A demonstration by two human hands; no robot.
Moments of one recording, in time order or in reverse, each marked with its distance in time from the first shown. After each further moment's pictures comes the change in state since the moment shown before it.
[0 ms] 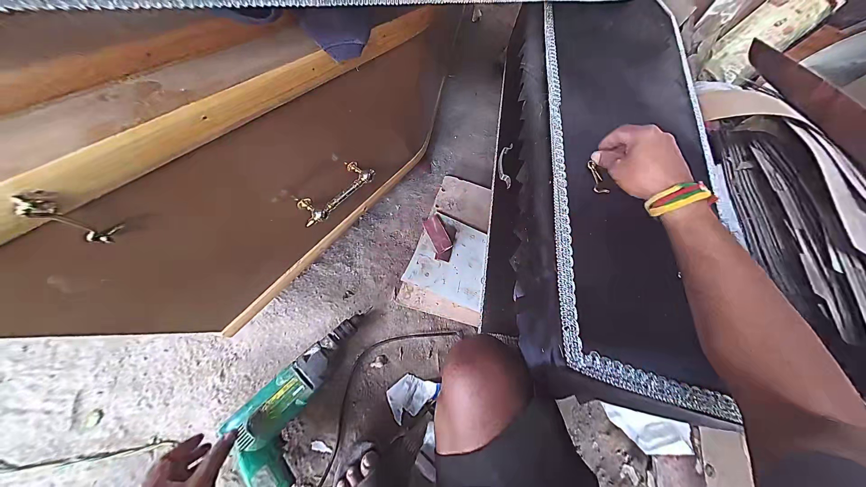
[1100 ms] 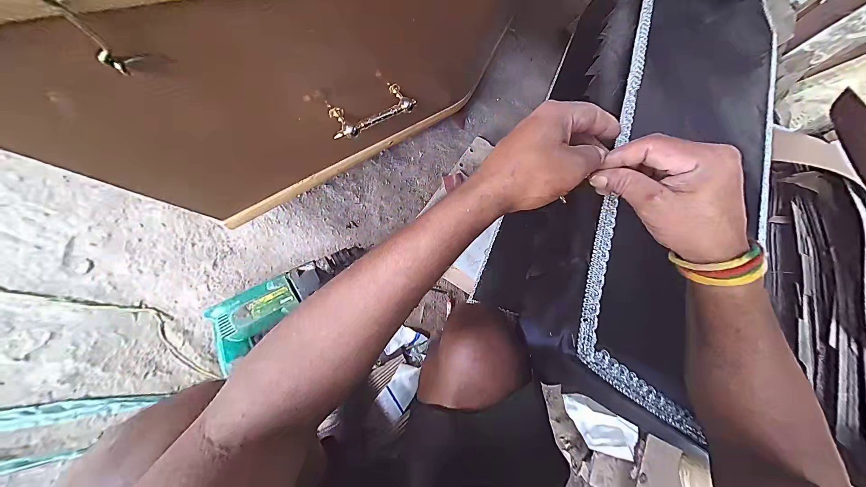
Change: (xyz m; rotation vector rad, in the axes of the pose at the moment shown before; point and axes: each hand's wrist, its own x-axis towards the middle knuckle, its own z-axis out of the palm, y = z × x) left_hand -0.068 0.466 0.123 -0.540 -0.840 0.961; right_hand -0.064 -0.070 0.007 0.453 0.011 -0.678
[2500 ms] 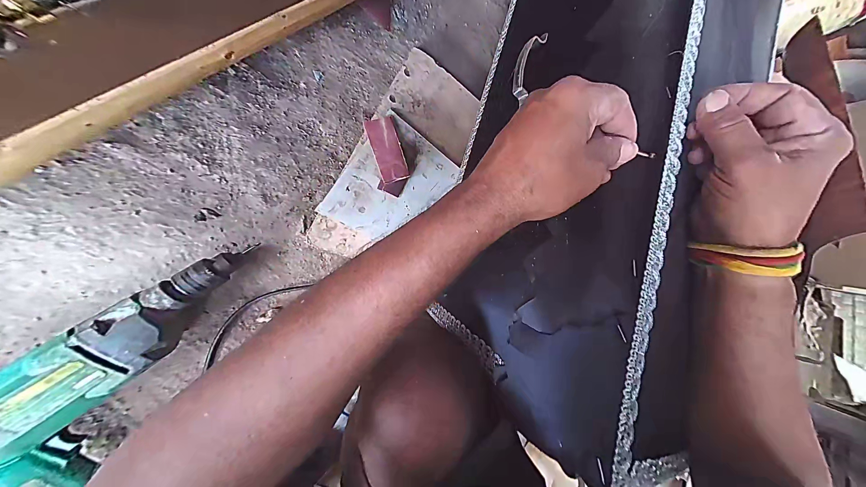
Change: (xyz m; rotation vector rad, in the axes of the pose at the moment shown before) left_hand 0.066 -0.115 0.025 -0.091 -0.039 0.025; right_hand 0.006 0.114 0.012 0.030 0.326 0.412
